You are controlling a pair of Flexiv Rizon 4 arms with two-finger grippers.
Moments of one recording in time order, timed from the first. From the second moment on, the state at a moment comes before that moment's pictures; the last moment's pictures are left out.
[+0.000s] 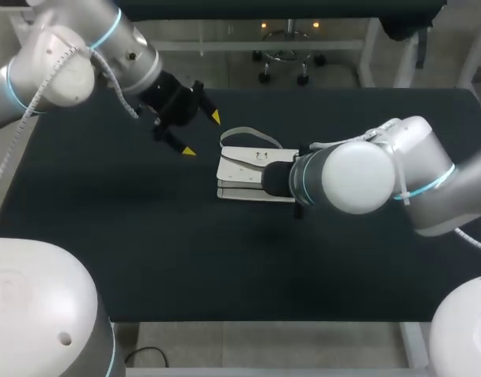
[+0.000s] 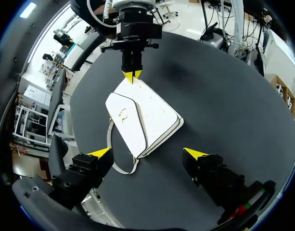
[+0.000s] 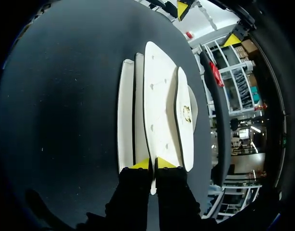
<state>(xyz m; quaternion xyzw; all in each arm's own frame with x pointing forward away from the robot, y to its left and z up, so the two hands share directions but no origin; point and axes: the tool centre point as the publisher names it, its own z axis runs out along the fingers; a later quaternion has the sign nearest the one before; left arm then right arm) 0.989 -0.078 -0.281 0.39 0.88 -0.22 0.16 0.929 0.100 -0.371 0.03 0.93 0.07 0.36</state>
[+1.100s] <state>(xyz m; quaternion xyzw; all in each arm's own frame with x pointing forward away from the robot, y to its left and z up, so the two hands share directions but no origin) 0.978 -0.135 -0.309 0.45 0.82 -0.30 0.15 0.929 0.101 -0.371 0.03 0.93 0.07 0.36</state>
